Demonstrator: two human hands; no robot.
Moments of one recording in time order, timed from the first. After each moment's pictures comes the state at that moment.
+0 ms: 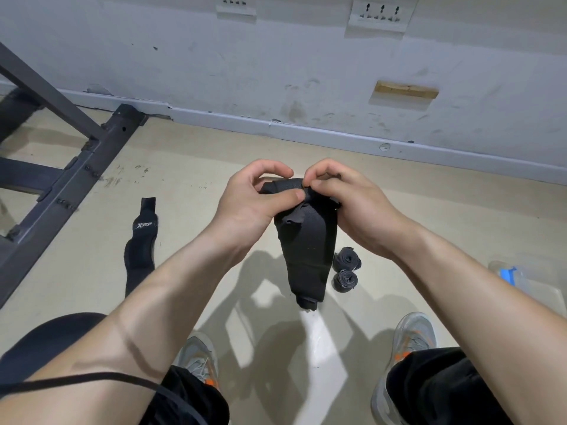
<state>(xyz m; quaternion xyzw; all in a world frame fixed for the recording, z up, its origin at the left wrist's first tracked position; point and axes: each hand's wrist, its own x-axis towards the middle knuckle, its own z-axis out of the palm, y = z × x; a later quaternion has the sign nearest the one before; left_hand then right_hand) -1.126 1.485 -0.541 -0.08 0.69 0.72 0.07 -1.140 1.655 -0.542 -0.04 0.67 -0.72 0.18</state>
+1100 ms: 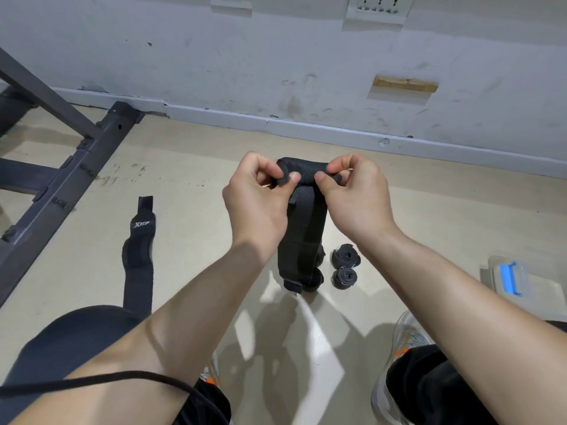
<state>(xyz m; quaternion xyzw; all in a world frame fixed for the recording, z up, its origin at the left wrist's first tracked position) -1.133 1.516 -0.560 -0.14 0.77 0.61 -0.15 -1.142 1.644 -0.552 0.11 0.83 -0.54 -0.03</state>
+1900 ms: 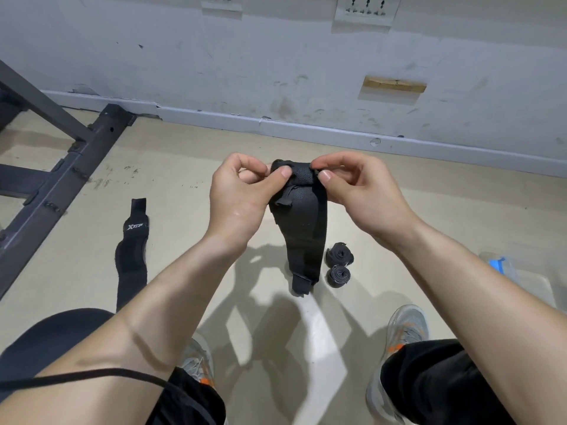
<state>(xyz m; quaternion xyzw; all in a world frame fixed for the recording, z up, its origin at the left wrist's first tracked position) -1.133 1.500 -0.557 -0.10 0.70 0.70 -0.05 -1.140 1.679 -0.545 -0.02 0.77 -0.64 0.07</state>
